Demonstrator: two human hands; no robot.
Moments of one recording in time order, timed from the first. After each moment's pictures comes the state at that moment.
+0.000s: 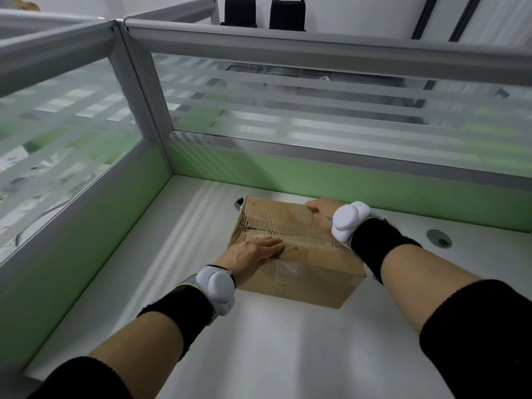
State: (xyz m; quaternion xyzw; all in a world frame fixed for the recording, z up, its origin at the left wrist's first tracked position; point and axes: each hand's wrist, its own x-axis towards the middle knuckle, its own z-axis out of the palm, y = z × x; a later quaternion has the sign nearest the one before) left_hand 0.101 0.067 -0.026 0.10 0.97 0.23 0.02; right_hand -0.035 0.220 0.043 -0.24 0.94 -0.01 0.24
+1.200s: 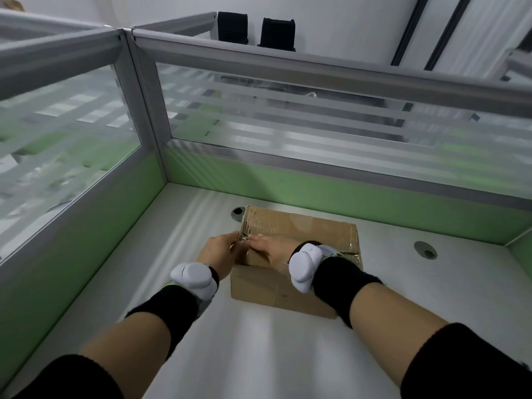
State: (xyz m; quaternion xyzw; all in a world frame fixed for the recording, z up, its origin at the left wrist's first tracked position) left_hand 0.102 0.020 -0.029 -0.15 0.93 0.32 -0.04; right_hand 0.024 0.152 0.009 -0.46 0.85 0.03 0.26
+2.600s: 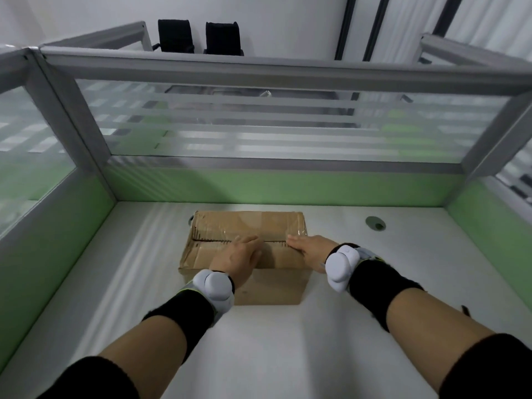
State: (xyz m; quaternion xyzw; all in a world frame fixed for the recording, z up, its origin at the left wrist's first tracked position) left_hand 0.068 0.123 -0.031 0.08 0.98 0.19 0.01; right_hand 0.011 0.311 0.009 -0.27 0.93 0.02 0.24
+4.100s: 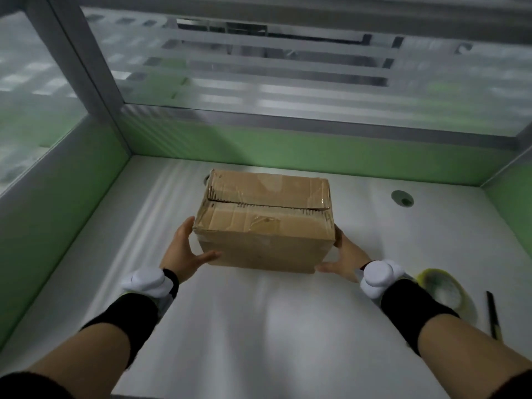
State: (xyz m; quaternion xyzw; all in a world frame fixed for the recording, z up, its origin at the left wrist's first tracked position) left_hand 0.134 0.023 -0.095 -0.19 0.89 0.41 -0.02; right_hand 0.045 0.350 -0.064 -0.15 0.91 -0.33 0.22
